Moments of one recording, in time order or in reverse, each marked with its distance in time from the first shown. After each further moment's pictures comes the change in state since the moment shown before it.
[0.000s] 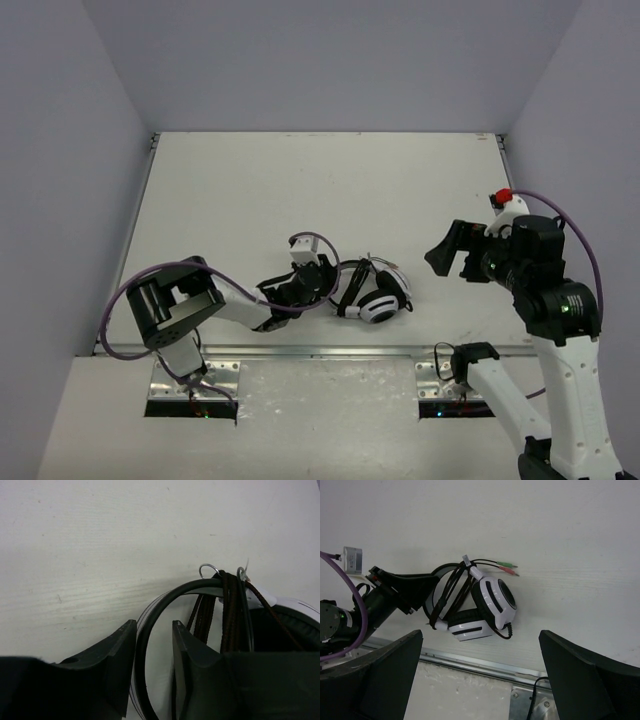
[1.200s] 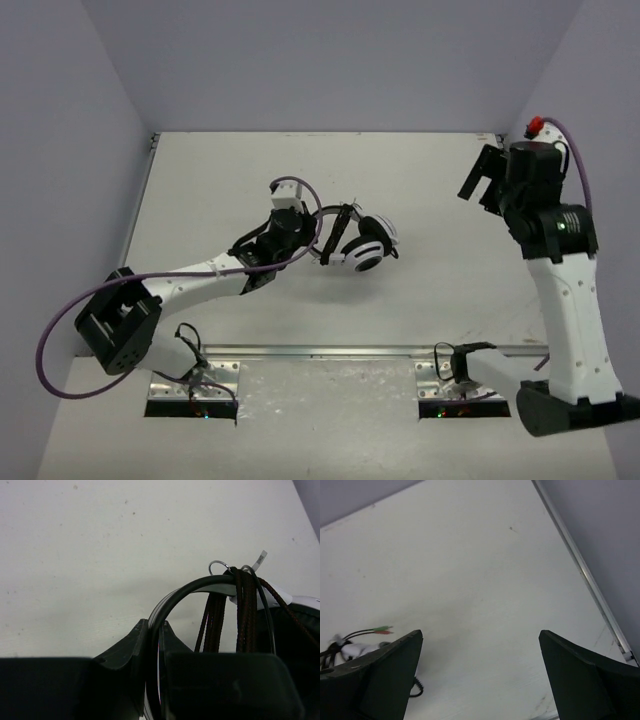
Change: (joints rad) left arm 0.247 -0.290 0.250 -0.424 0.070 0.243; right arm 0.001 0.431 0.356 0.065 0.578 0.080
